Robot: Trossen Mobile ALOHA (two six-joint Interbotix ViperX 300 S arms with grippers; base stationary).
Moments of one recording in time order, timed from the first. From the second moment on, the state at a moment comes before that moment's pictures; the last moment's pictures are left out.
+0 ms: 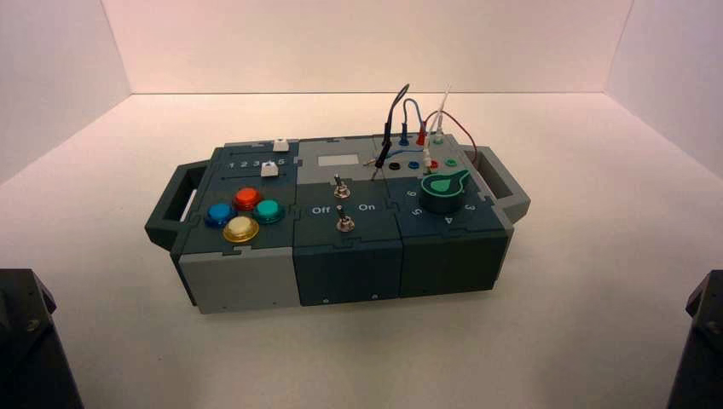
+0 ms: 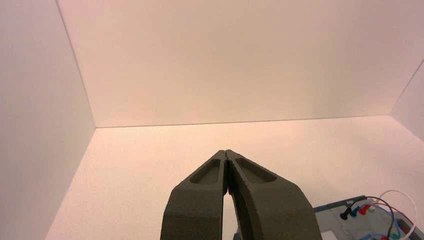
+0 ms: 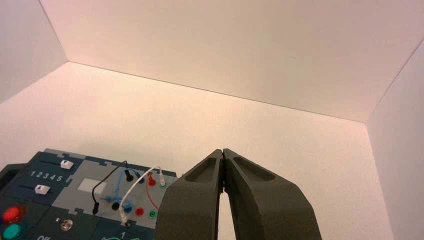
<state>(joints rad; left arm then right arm) -0.16 -1.24 1.09 0.00 0.42 -0.06 0.27 -1.15 1.09 -0.01 0.43 -0.01</state>
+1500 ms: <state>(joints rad) -0.43 -0.92 0.99 -0.02 0.85 0.03 0.52 -0.67 0.92 0.21 0.60 -0.02</state>
